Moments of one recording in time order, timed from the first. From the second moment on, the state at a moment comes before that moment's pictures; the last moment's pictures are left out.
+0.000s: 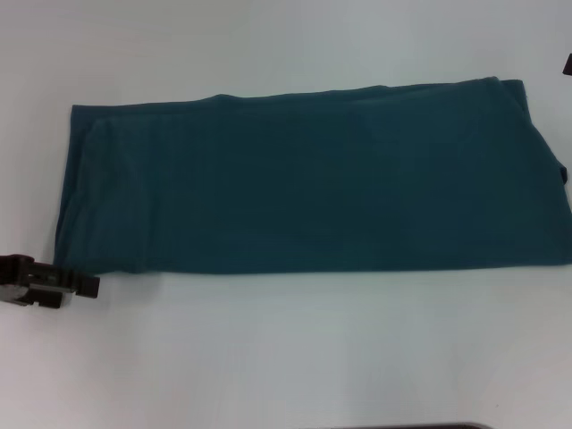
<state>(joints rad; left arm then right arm) -0.56 -1.93 -2.66 -0.66 -0.47 1.76 -2.28 0.44 1.94 2.79 0.78 -2.17 1.52 -1.00</state>
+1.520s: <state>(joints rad) -0.59 -1.92 -2.63 -0.65 -0.43 1.71 -2.35 0.44 1.93 2.79 0.78 -2.17 1.53 -1.01</state>
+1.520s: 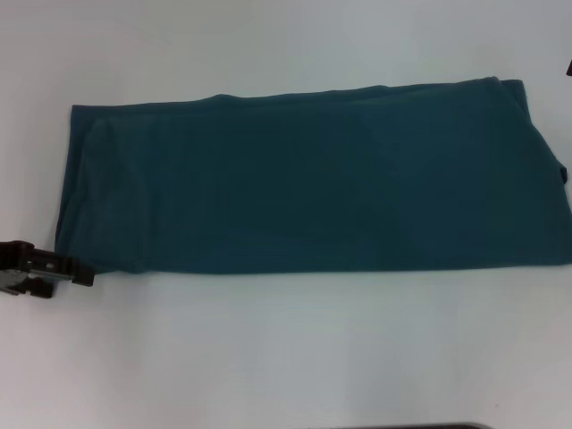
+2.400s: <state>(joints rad) -0.64 -1.93 -2.62 -0.65 -0.44 1.70 -2.35 0.43 1.93 2.79 0.78 -2.16 1.53 -1.01</state>
